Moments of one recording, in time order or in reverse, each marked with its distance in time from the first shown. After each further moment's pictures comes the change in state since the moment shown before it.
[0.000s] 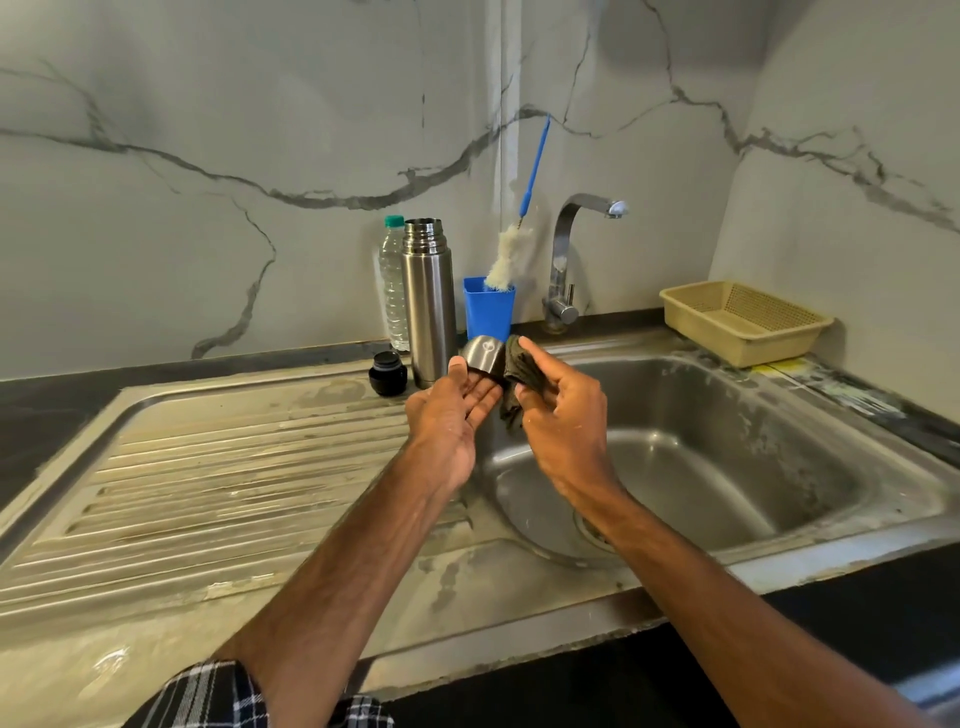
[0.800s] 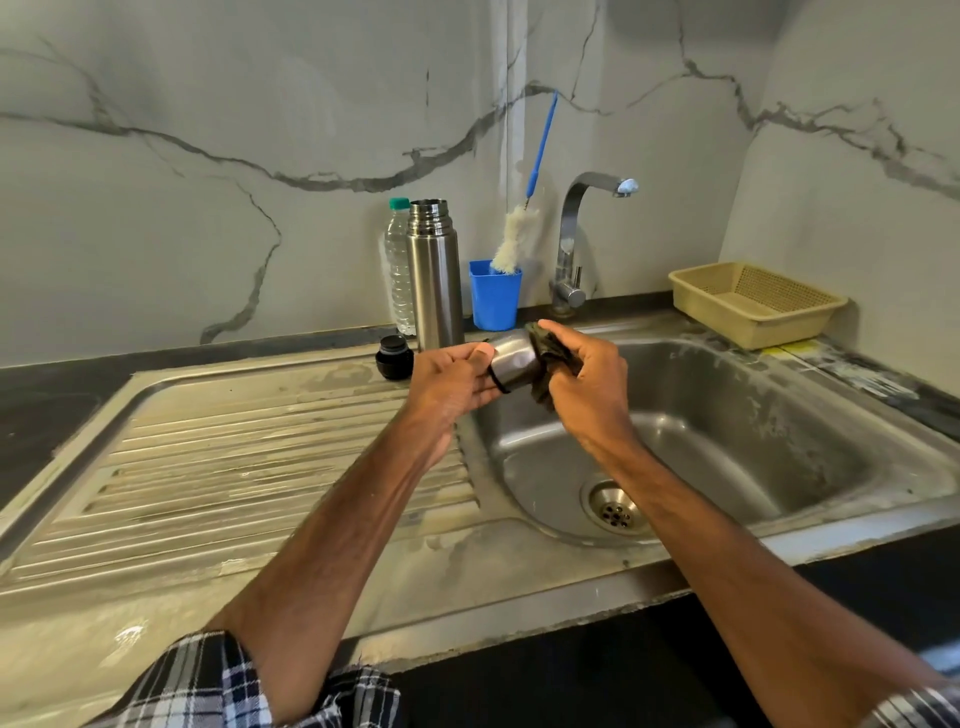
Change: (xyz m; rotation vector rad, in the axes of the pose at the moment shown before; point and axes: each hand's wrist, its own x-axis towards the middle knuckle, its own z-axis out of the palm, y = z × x) left_hand 0.015 0.010 -0.018 0.505 -0.222 0.139; right_hand 0.020 0.012 -0.014 -0.128 0.017 -0.024
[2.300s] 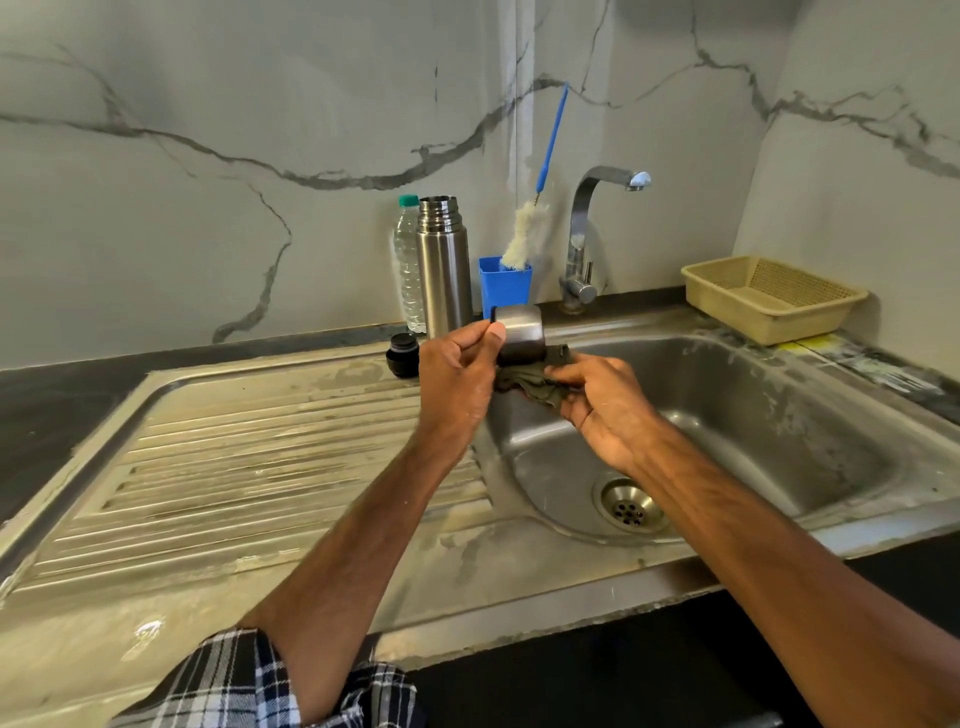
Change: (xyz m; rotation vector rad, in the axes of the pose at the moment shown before) left_hand 0.003 -0.010 0.000 0.227 0.023 0.564; right_hand -0.003 -0.007 -0.004 0.736 -0.173 0.654
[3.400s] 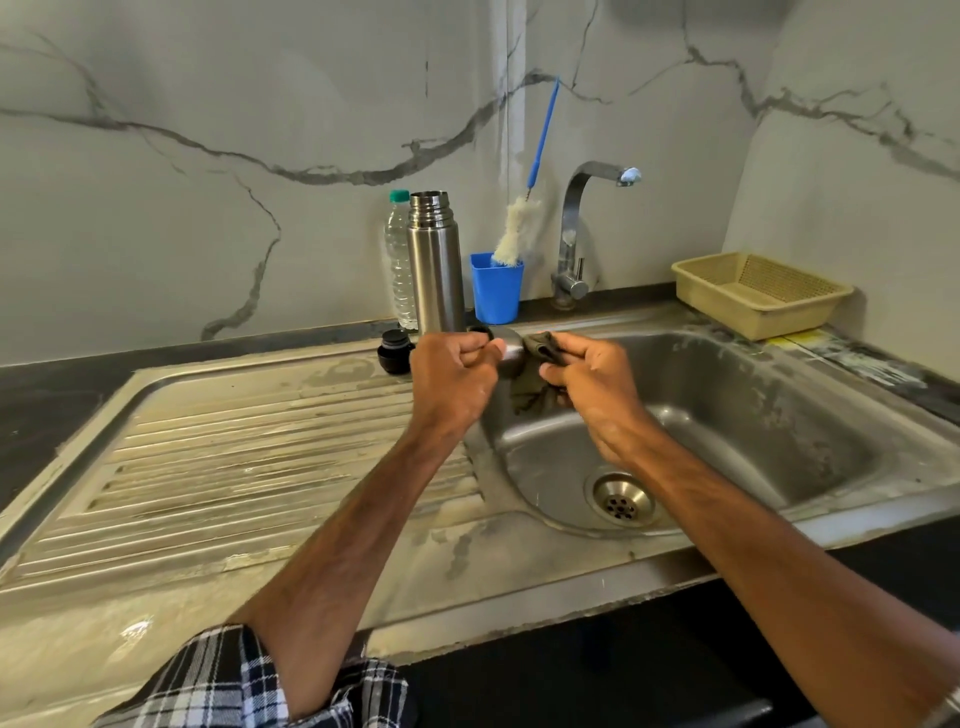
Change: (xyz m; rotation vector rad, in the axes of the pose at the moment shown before) left_hand -0.001 0.006 0.001 0.325 0.002 -0.011; right_hand 0.003 0.001 -0.006 -0.531 0.045 -0.339
